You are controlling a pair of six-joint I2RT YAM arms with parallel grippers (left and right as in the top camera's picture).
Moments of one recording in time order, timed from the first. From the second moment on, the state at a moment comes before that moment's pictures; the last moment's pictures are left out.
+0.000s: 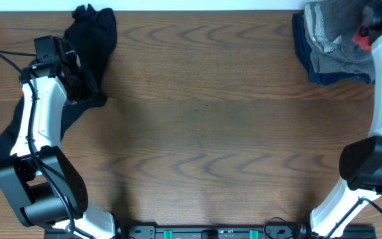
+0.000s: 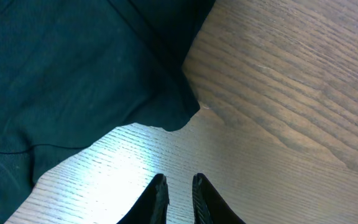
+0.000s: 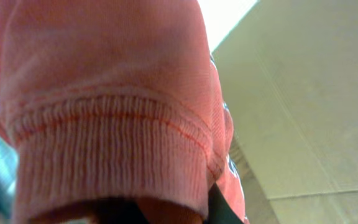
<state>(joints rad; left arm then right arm) 0.25 1.77 1.40 -0.86 0.09 -0.15 -0.17 1.99 2.11 -0.74 0.53 -0.14</state>
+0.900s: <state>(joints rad) 0.25 1.77 1.40 -0.81 0.09 -0.15 -0.08 2.38 2.12 -0.69 0.44 -0.23</state>
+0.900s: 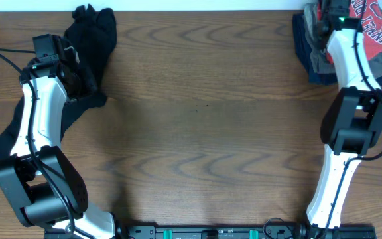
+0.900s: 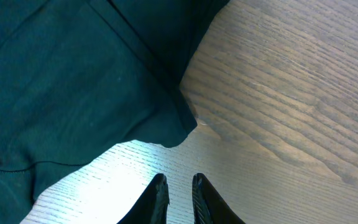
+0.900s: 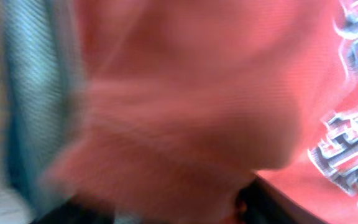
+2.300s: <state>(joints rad) 0.25 1.77 1.40 -0.81 0.10 -0.15 0.12 1.68 2.13 -1.14 0.05 -0.09</state>
